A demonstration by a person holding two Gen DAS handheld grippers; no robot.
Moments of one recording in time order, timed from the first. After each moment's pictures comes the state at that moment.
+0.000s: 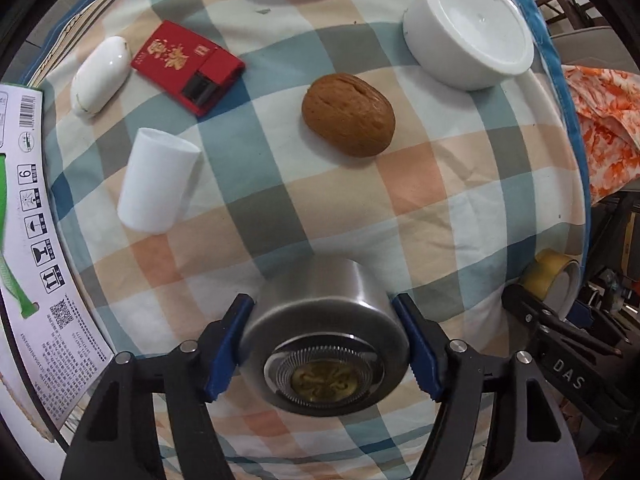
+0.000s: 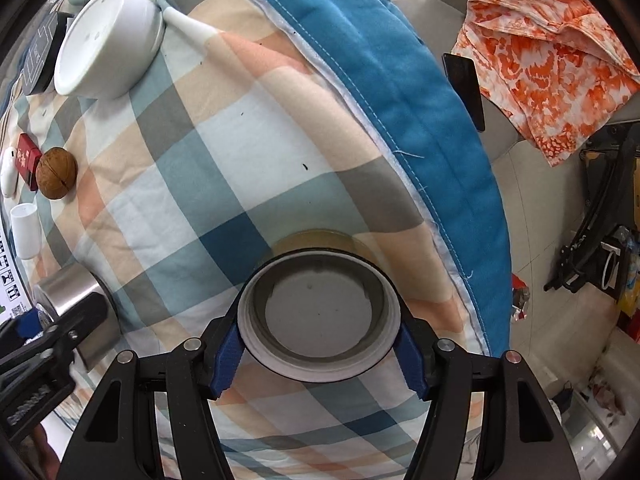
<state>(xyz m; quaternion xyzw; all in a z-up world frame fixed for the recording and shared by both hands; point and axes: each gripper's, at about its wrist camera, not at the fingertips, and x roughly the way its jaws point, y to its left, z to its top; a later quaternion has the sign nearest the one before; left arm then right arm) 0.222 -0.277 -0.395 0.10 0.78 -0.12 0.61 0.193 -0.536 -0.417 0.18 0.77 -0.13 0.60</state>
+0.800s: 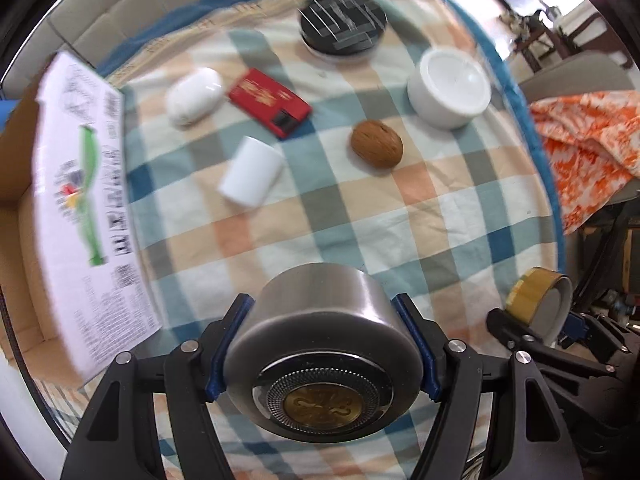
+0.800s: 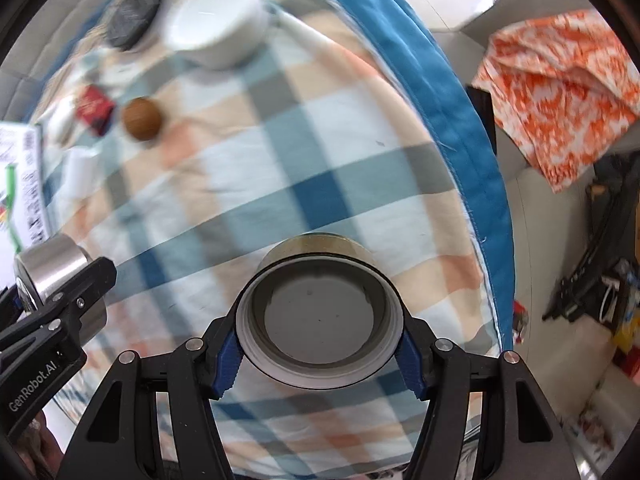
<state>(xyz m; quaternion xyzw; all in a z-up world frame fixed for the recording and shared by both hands) 0.198 -0.250 -0.337 0.08 0.71 -0.11 0.69 0.182 -0.474 -0.351 0.14 0.74 -0.08 0.65</state>
